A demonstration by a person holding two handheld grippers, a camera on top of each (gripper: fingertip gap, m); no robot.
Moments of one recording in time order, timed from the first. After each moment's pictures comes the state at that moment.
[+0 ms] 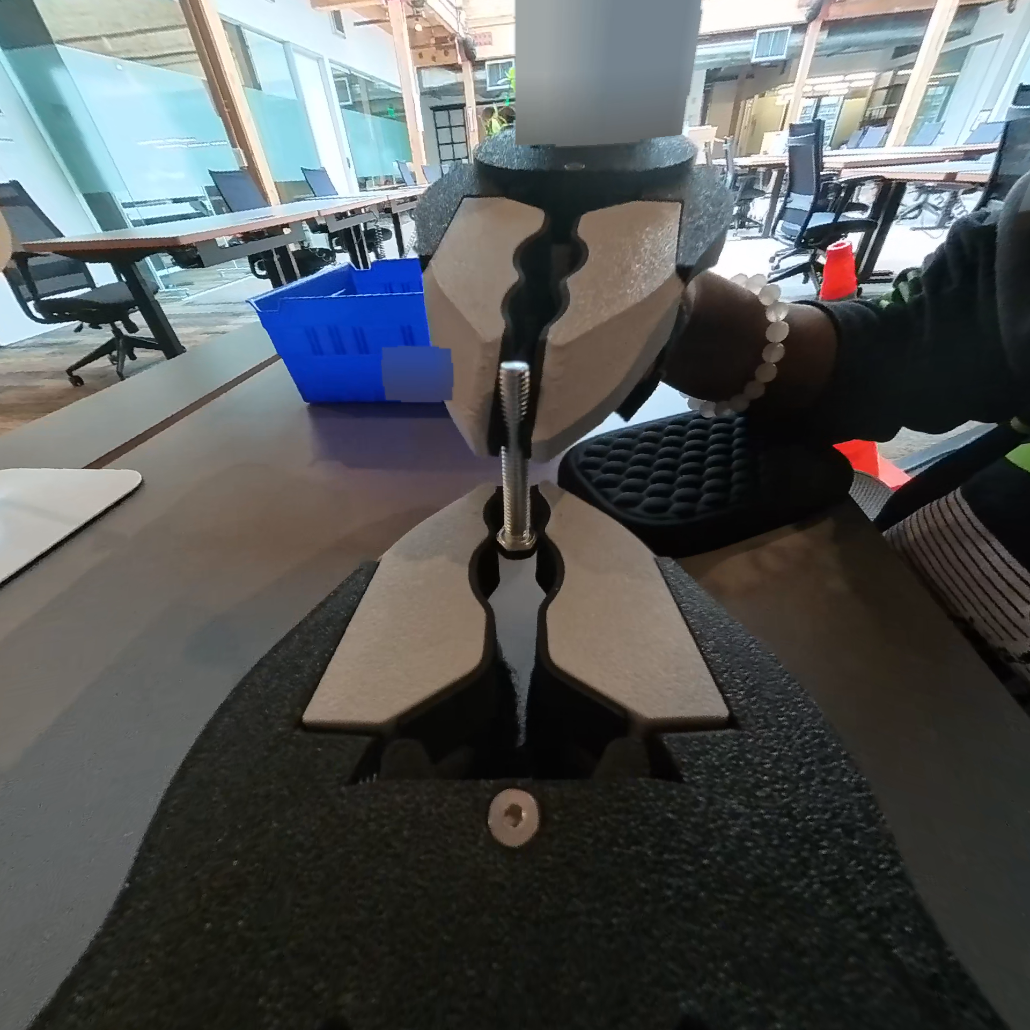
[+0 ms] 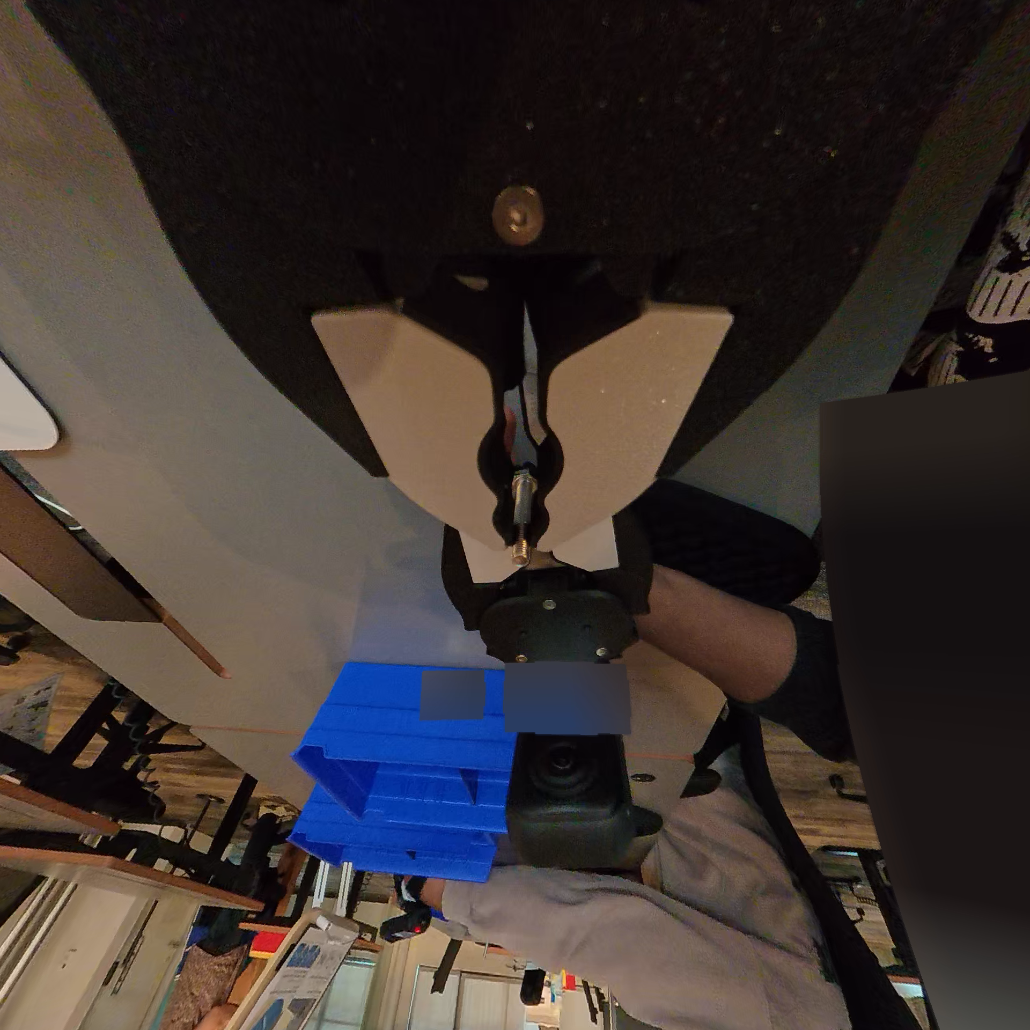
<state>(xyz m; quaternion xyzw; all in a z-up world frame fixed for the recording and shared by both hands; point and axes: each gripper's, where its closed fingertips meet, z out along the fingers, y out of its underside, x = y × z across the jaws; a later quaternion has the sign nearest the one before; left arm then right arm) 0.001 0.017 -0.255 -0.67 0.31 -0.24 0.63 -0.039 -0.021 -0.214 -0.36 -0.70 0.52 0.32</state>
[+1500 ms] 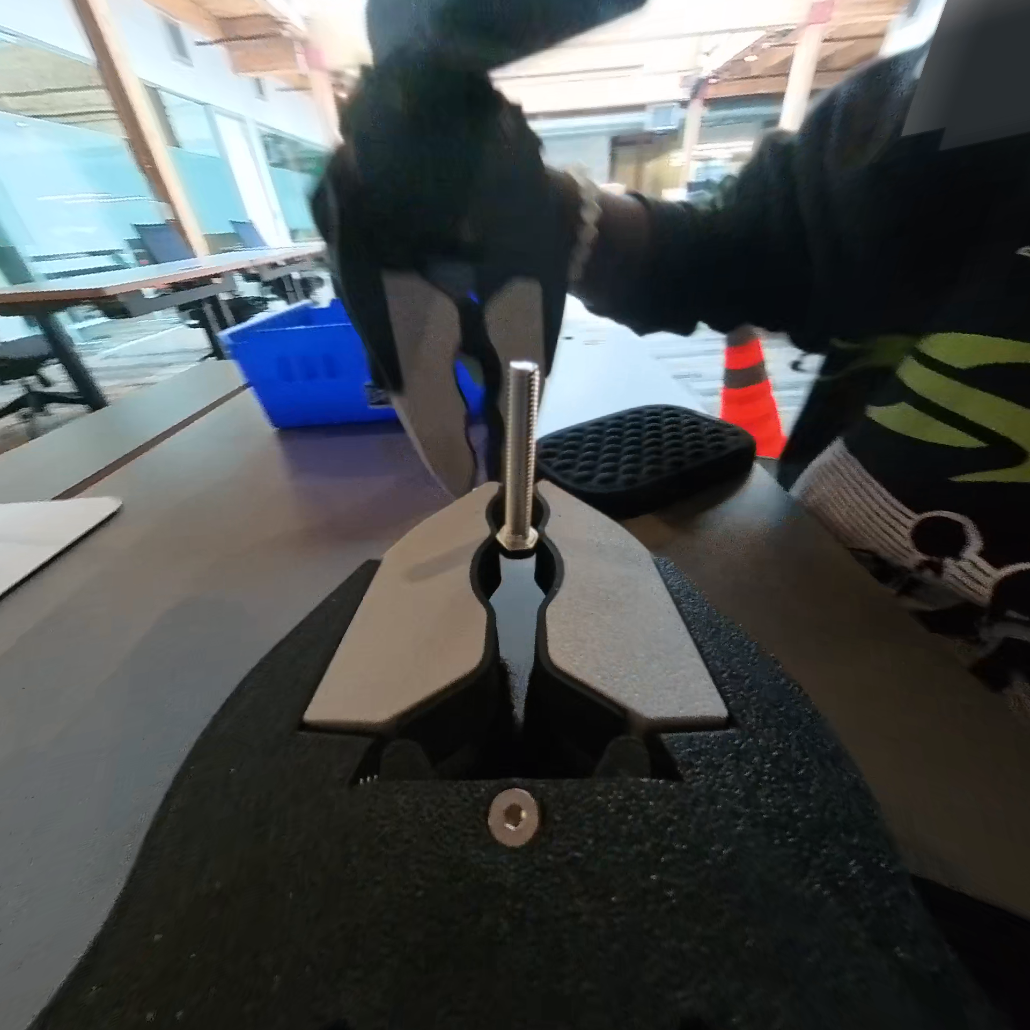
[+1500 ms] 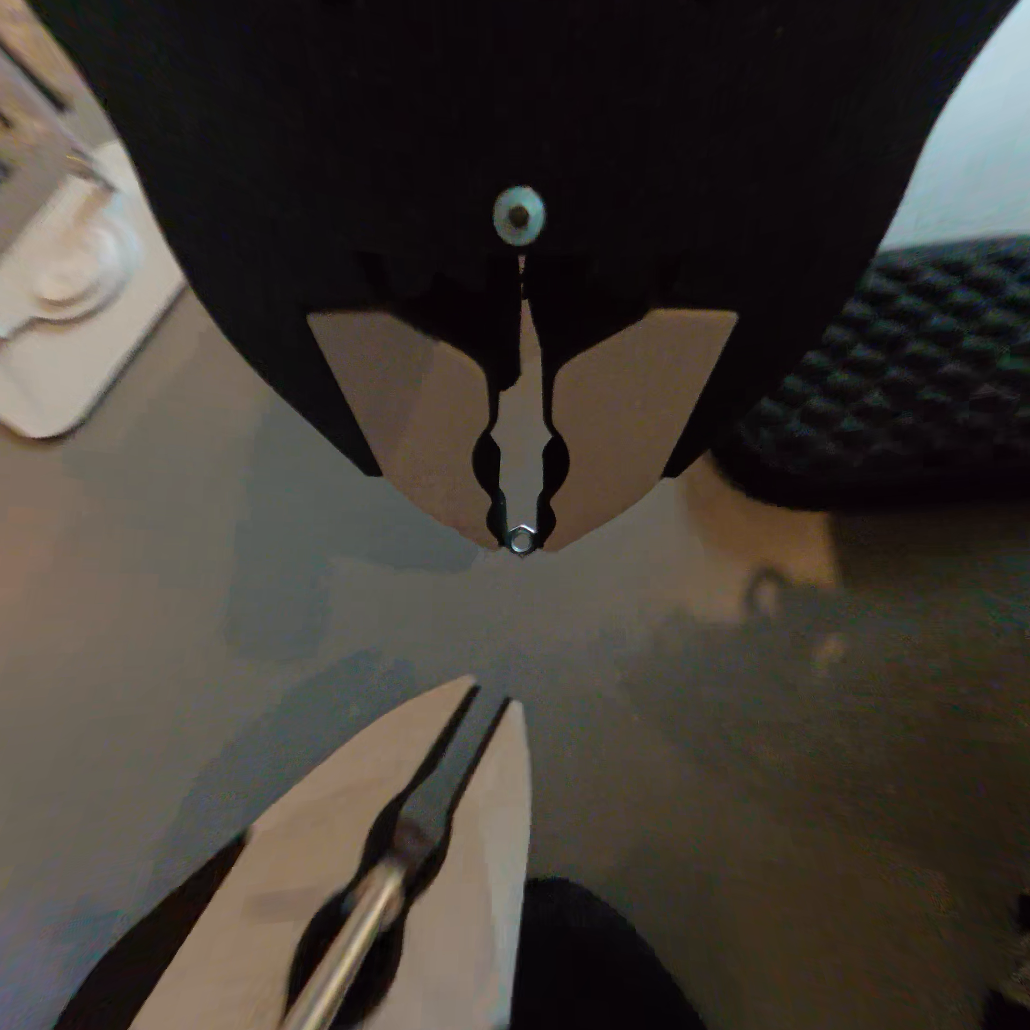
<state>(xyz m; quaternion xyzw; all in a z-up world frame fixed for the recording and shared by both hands) -0.034 -0.016 -0.248 -0.63 0.34 -0.29 0.64 -0.019 0.015 -0.281 -0.20 -0.96 0.15 0.11</state>
